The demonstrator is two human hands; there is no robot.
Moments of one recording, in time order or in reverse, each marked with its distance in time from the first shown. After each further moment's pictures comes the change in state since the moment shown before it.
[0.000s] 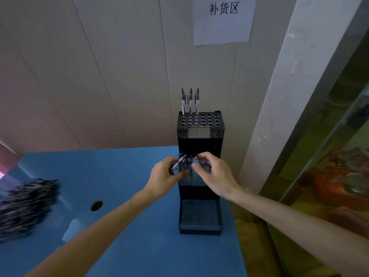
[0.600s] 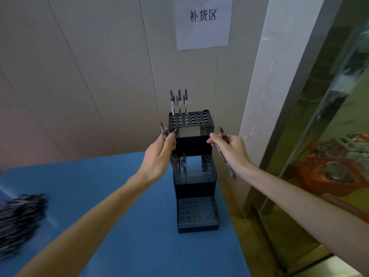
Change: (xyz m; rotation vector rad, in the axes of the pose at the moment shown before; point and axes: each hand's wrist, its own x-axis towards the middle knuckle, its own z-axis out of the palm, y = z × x) left_hand 0.014 0.061 -0.035 -0.231 0.004 0.133; right_hand 0.015 -0.016 -0.059 0.411 0.281 0.245
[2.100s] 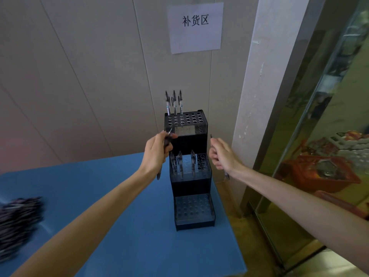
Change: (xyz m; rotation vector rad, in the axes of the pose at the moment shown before) left_hand 0.001 0.014 0.007 -0.362 0.080 -0.224; right_hand -0.014 0.015 -0.007 -0.013 -0.237 0.219
